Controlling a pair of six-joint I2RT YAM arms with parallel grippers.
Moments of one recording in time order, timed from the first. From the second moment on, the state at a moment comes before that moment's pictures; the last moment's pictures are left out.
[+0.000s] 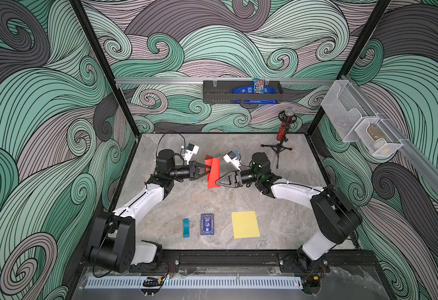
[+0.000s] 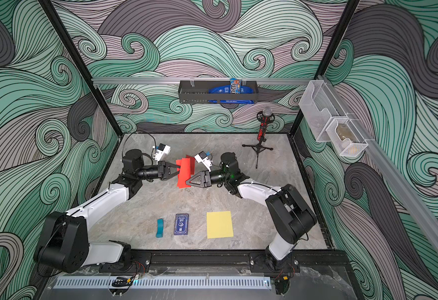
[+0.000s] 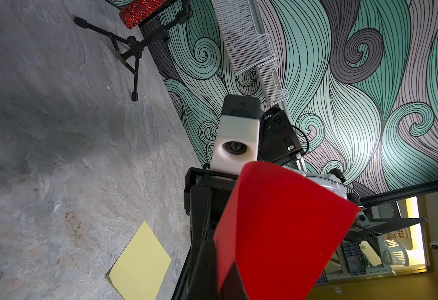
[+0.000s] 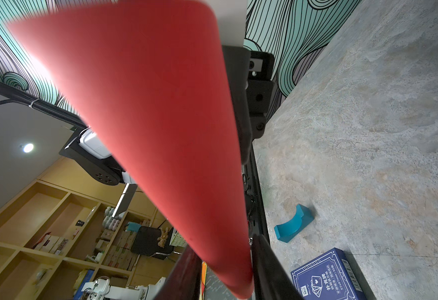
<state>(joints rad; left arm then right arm) -0.22 1.34 0.77 0.33 1.14 -0.86 0.57 1.66 0.90 0.56 -1.14 0.87</state>
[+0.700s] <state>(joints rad) -0.22 1.34 0.77 0.33 1.14 -0.86 0.57 1.66 0.90 0.55 -1.14 0.87</state>
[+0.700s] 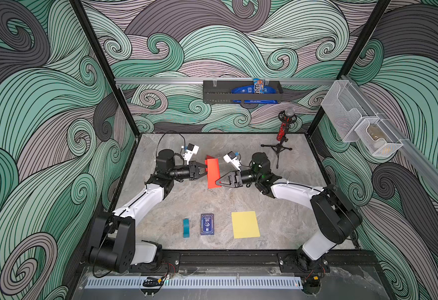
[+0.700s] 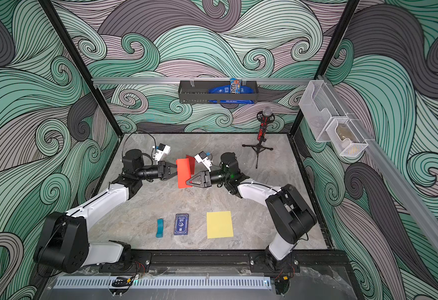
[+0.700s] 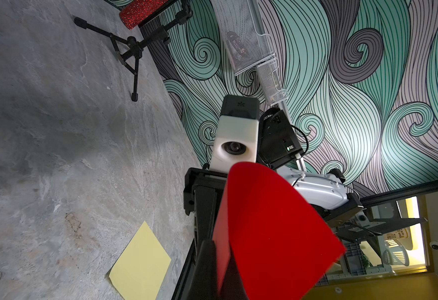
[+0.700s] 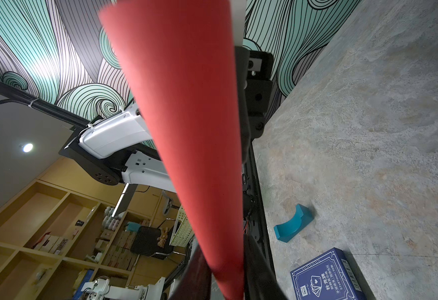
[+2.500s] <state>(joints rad) -0.28 1.16 0.63 0.44 0.99 -0.85 0.54 1.63 0.90 0.66 -1.15 0.96</state>
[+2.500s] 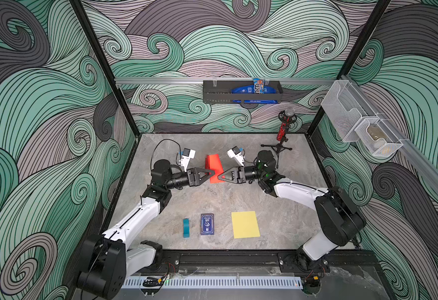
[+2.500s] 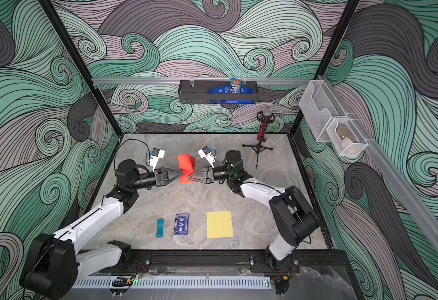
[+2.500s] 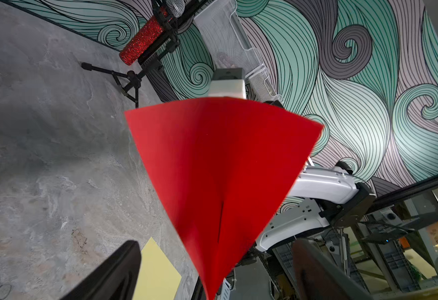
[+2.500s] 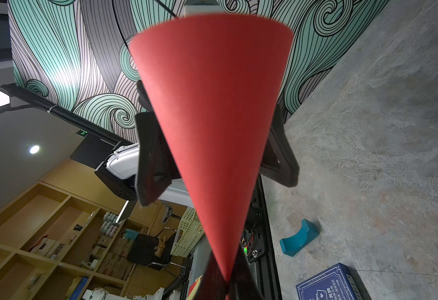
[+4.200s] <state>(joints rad) -0.46 1.97 1.14 -0.42 0.65 -0.19 0.71 1.58 0.42 0.79 -0.23 0.02</state>
